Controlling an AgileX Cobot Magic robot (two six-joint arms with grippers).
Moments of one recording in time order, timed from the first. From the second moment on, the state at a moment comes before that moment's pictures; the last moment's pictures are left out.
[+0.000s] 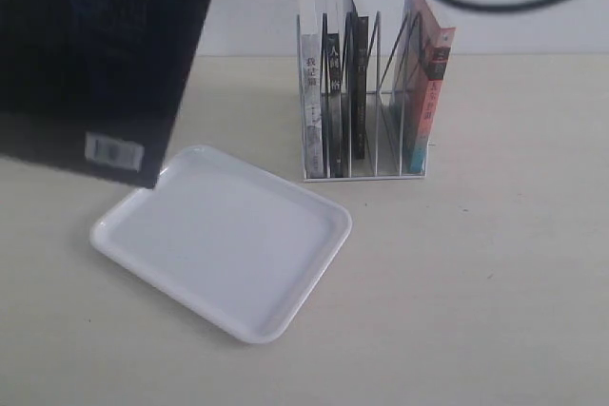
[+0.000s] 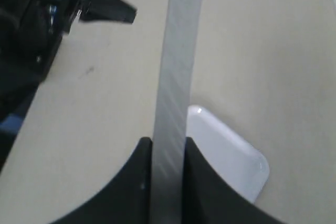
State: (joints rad) left arm -0.01 0.00 0.00 -0.10 0.32 -0.23; right arm 0.71 1.60 -1.75 0.64 1.25 -1.17
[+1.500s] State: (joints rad) left arm -0.01 0.00 0.00 -0.10 0.32 -0.23; right arm 0.78 1.72 -1.20 0.48 0.35 -2.12
